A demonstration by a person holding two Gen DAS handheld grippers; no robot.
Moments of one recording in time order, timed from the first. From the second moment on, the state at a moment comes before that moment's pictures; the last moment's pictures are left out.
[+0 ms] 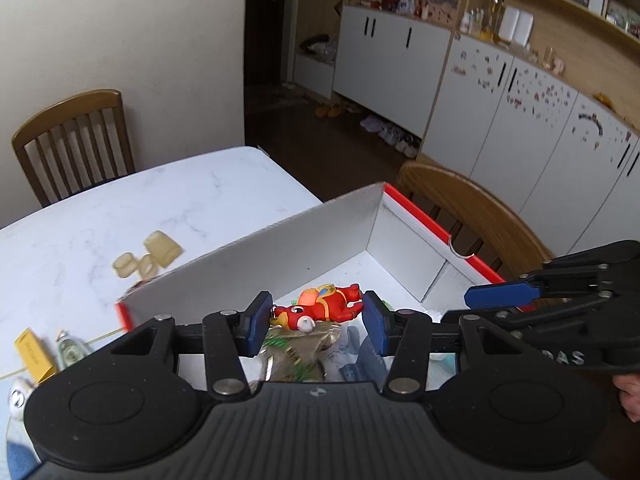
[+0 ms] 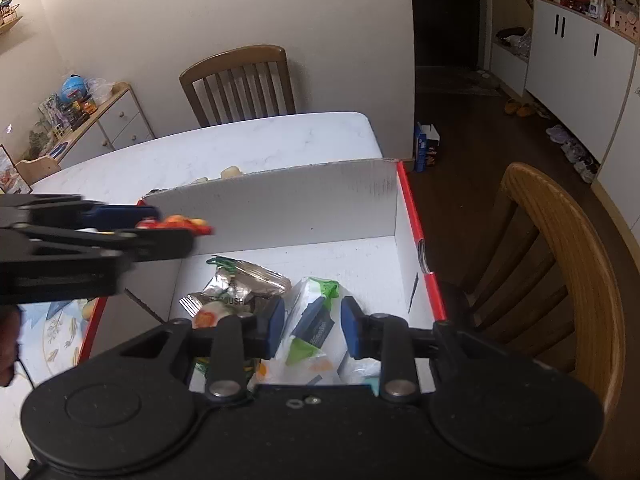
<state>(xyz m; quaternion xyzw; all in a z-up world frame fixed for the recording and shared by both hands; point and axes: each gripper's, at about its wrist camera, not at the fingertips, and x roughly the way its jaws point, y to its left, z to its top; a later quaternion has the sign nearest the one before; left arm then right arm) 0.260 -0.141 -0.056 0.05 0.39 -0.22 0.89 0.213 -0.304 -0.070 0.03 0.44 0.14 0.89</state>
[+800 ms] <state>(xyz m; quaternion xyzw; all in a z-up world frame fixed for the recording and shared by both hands) 0.286 -0.187 -0.119 0.07 0.47 -0.22 0.85 0.208 -0.327 -0.093 0.04 0.46 0.20 0.87</state>
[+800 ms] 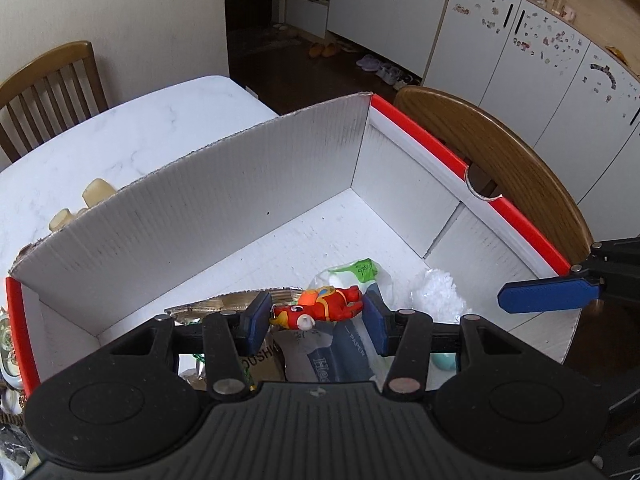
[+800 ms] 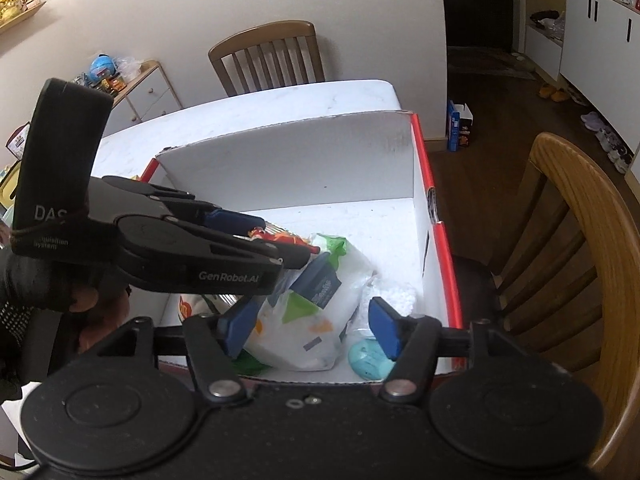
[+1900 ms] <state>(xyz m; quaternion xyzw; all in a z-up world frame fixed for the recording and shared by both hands) 0.215 -0.091 -0.051 0.00 0.40 -0.19 0.90 0.181 -0.286 -0.046 0.01 0.40 0.22 0.89</state>
